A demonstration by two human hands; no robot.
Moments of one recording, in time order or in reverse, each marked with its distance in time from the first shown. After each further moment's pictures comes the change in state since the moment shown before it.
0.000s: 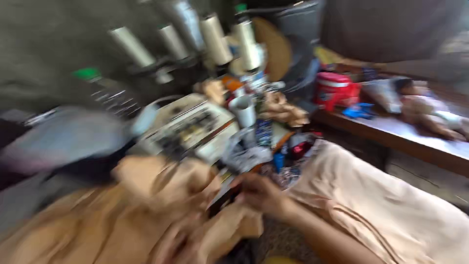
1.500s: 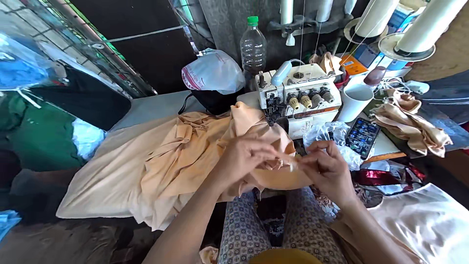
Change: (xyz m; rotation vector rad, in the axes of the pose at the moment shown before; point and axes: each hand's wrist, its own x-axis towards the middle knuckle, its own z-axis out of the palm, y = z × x) left_hand 0.072 0.051 -0.035 0.700 0.242 0.247; right_hand 0.066 0.025 0.021 -0.398 0.058 -0.433
